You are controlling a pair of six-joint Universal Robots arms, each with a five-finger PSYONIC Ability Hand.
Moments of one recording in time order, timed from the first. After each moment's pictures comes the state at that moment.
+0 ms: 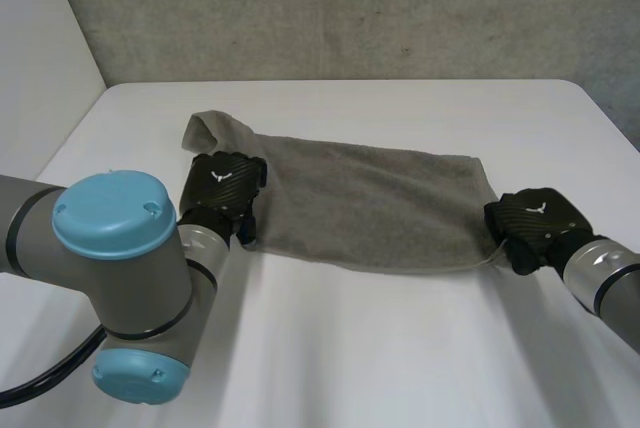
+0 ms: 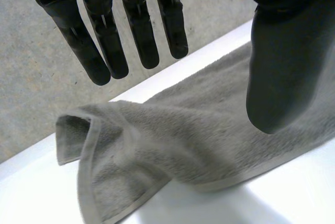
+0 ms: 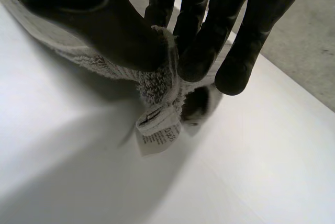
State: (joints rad) left arm 4.09 -2.02 -1.59 3.44 -1.78 3.32; right arm 1.67 -1.32 1.86 -0.12 1.23 2.63; left_hand 0.64 0.64 0.63 0.64 0.62; right_hand 1.34 1.28 1.34 1.35 1.16
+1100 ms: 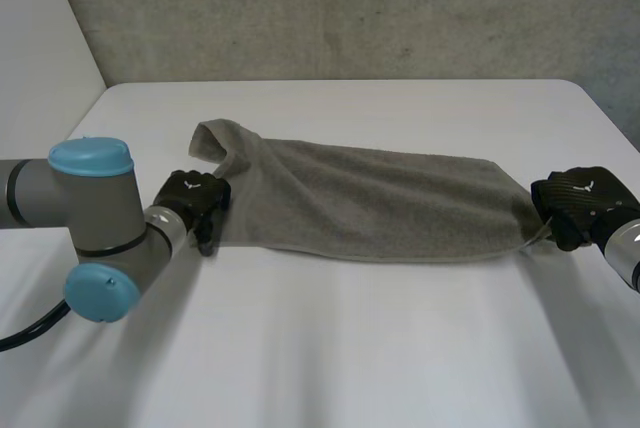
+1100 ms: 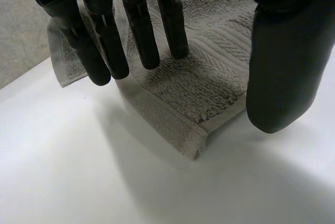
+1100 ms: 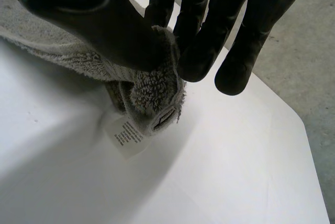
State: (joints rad) left arm 4.37 -2.30 -1.33 3.23 -1.50 3.49; right arm 1.54 -1.29 1.81 -0.15 1.22 2.56; left_hand 0.65 0.64 0.64 0.65 0.63; right_hand 1.34 1.28 1.34 1.35 1.16
